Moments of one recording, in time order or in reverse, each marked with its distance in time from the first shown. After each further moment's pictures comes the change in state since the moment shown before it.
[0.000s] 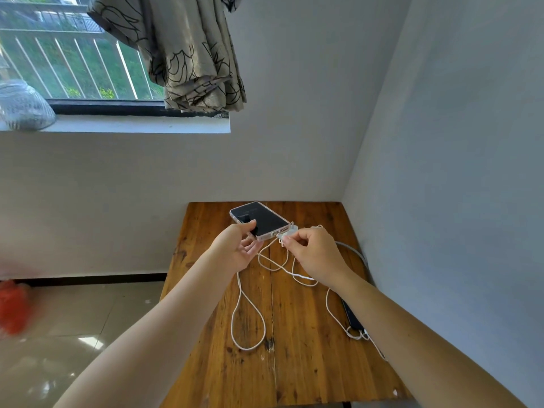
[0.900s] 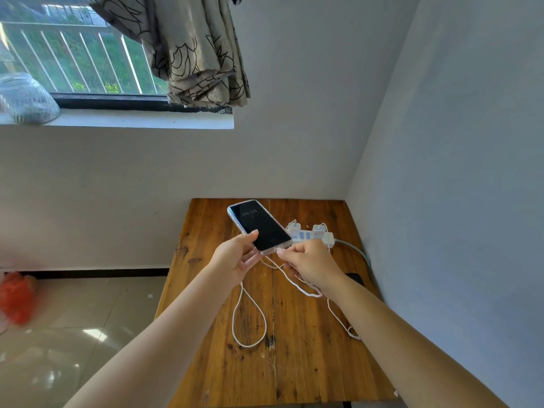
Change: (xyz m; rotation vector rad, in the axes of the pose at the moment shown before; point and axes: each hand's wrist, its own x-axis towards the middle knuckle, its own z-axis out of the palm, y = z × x) left_hand 0.021 -0.019 -0.025 0.140 -0.009 0.057; right_hand -0.003 0.007 0.011 0.182 -0.198 0.216
